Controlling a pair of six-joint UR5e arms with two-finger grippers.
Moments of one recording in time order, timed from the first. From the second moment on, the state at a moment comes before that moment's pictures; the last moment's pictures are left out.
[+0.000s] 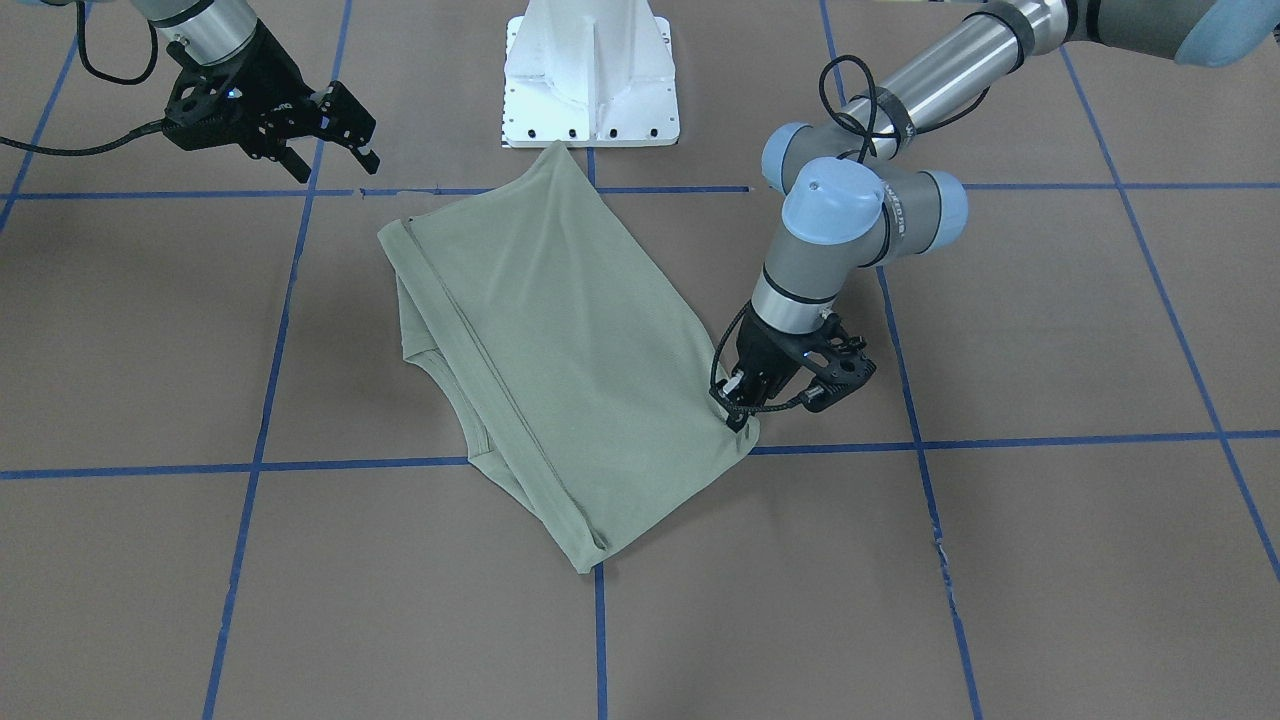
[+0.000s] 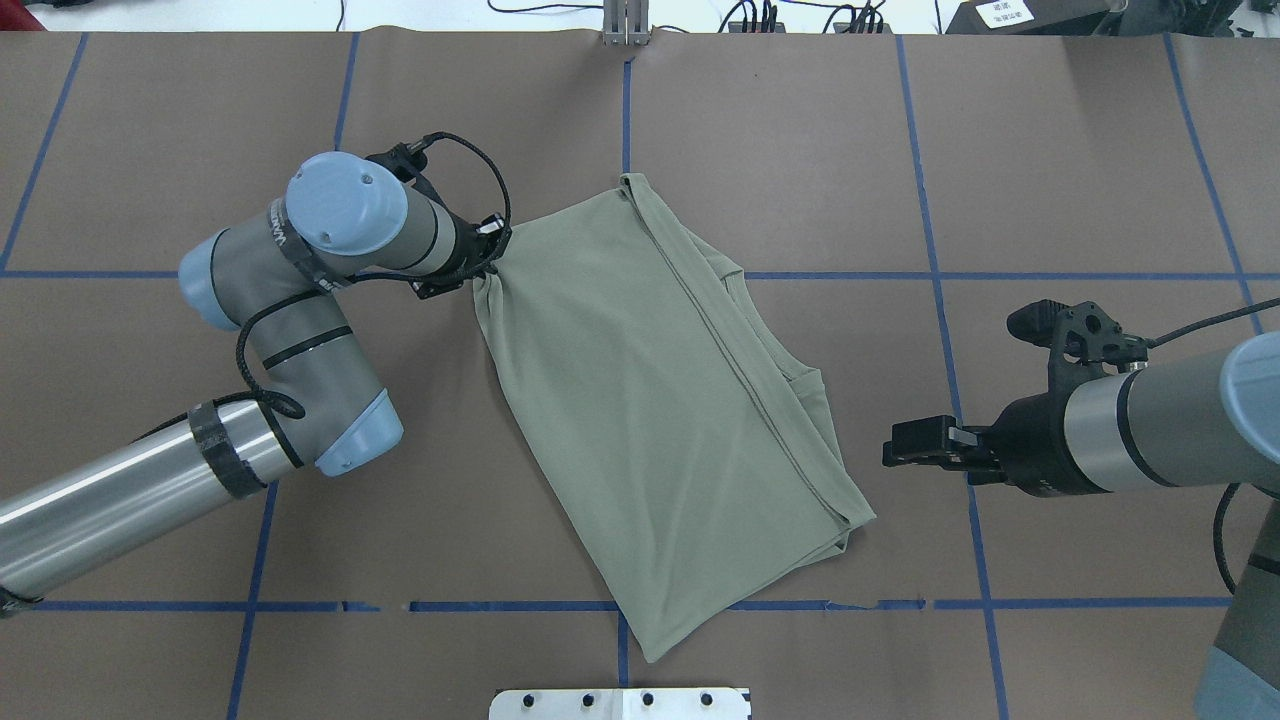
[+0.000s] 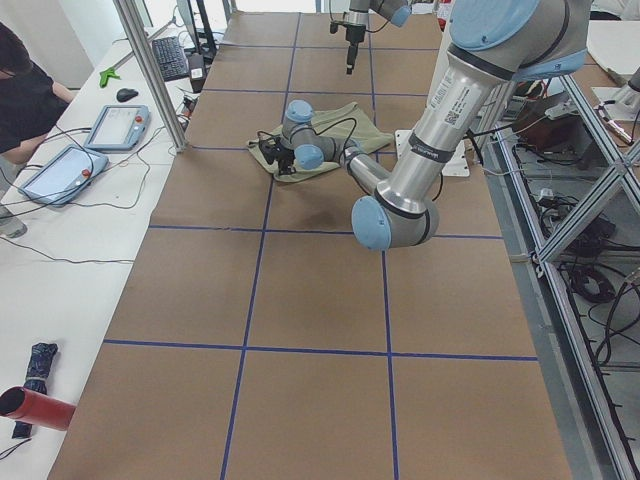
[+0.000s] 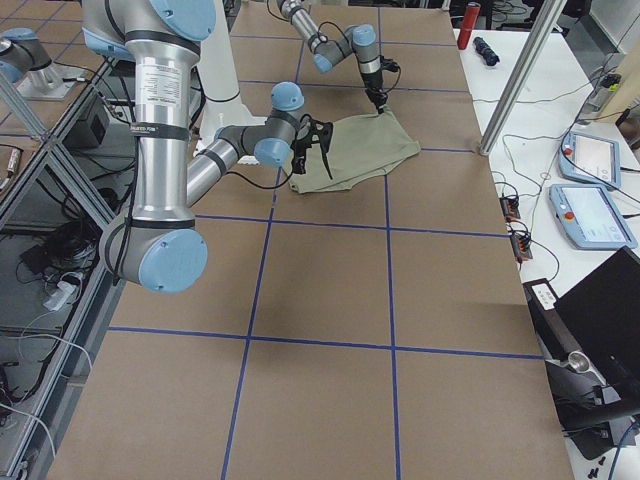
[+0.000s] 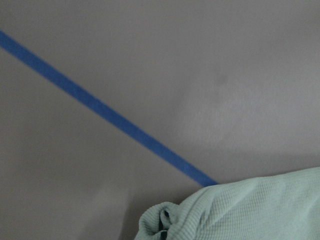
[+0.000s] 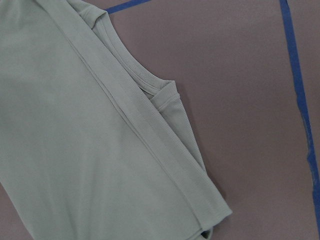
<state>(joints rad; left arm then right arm) -0.68 -2.22 -1.38 -2.09 -1.78 -1.74 0.55 -1.63 2.24 -1.15 1.95 1.44</state>
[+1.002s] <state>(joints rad) -0.71 -2.48 -0.95 -2.42 -1.54 -1.68 0.55 -1.61 2.25 -1.15 1.95 1.44</state>
